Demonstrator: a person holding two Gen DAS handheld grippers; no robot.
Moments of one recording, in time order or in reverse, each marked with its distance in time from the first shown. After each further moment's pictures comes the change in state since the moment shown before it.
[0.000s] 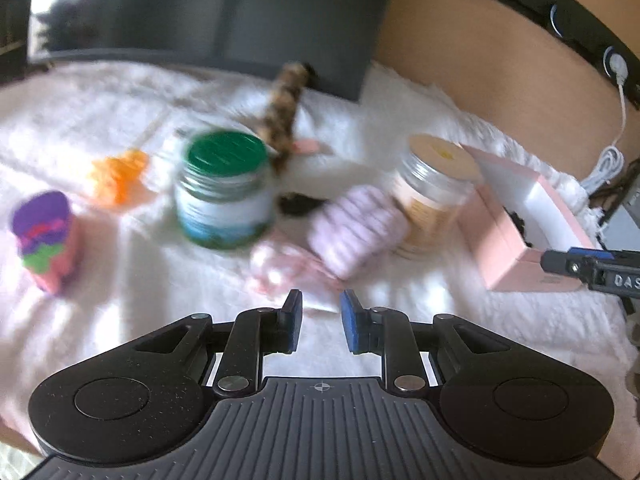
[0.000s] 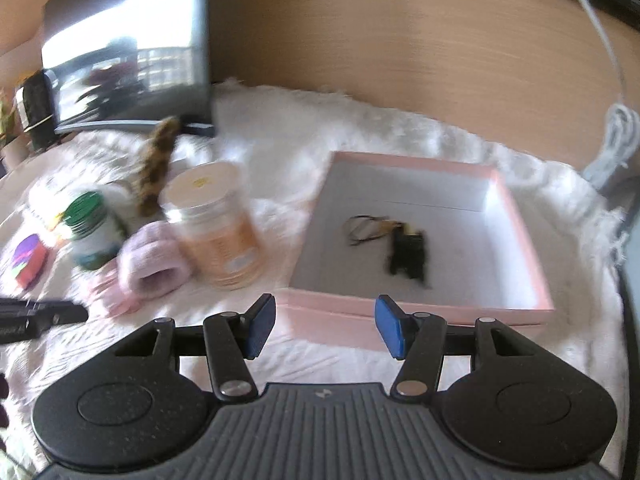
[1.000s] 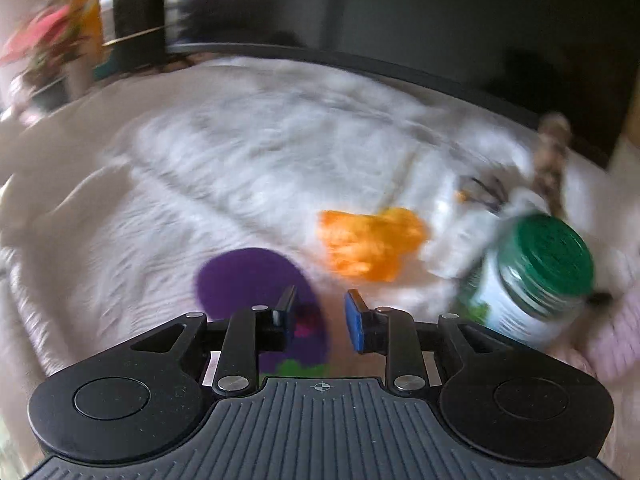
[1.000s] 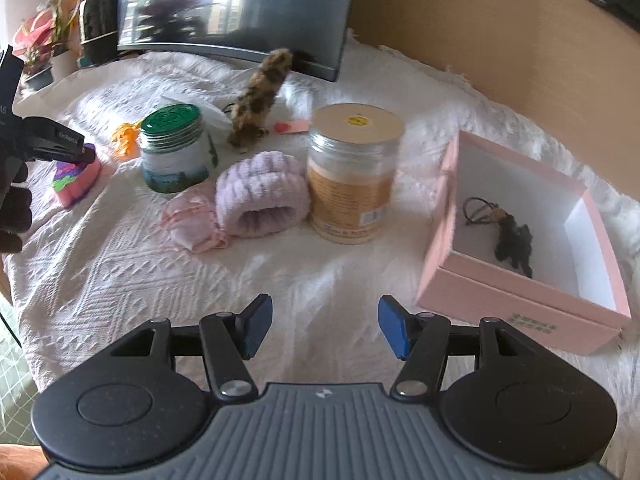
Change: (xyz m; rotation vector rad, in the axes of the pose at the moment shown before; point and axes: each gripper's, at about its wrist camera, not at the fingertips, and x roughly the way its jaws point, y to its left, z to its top) left arm 0.034 0.137 0.053 -0.089 0.022 0.376; right arm 0.017 0.078 -0.022 -0.169 0.092 0.024
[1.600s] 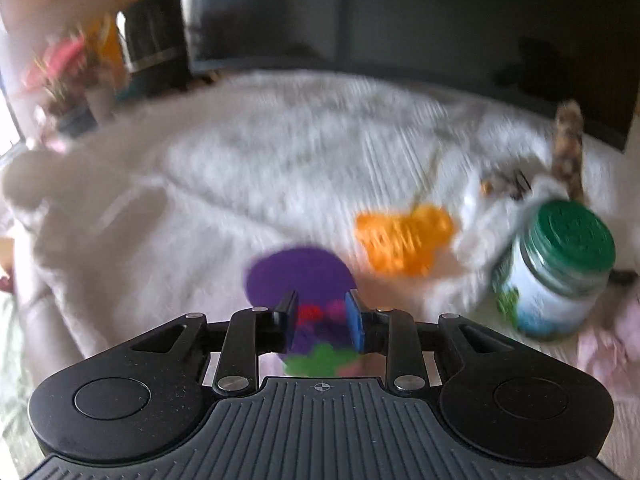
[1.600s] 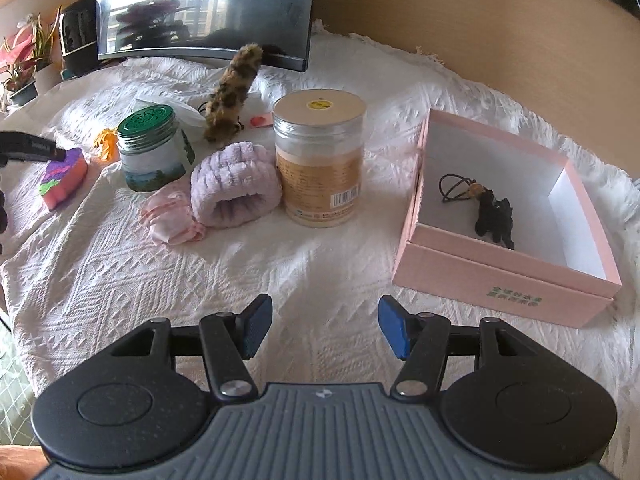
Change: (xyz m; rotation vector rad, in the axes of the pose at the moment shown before) left arm -0.015 0.002 -0.012 0.046 -0.009 0.093; right arm 0.000 -0.011 -0.008 0.044 0.010 -0.009
